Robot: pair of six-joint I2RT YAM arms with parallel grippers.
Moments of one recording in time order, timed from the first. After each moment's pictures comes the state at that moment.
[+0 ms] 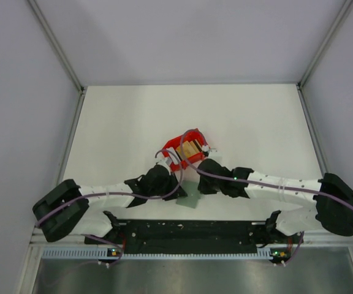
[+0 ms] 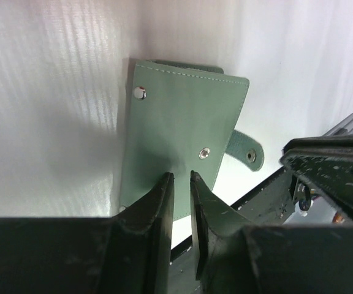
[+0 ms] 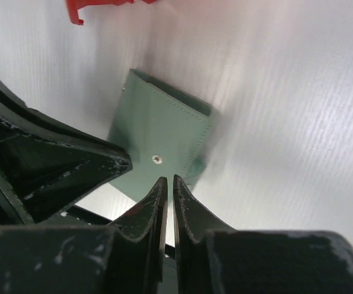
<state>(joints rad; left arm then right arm) -0.90 1.32 0.40 0.20 0.13 -1.07 1.08 1.33 0.78 -0.38 0.25 0.90</state>
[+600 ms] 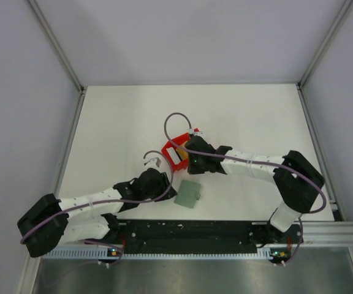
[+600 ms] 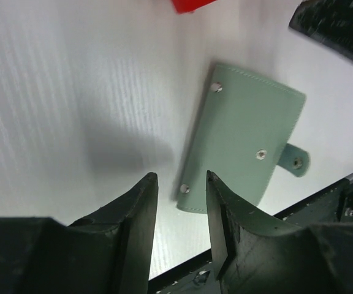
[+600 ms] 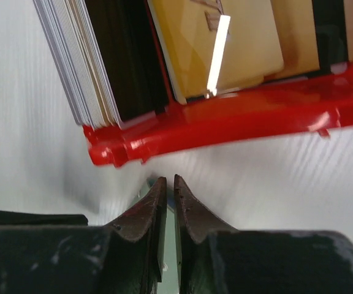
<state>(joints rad) -0.90 1.09 0.38 -0.06 -0.07 -1.00 0.90 1.61 1.00 -0.32 0.13 0.72</state>
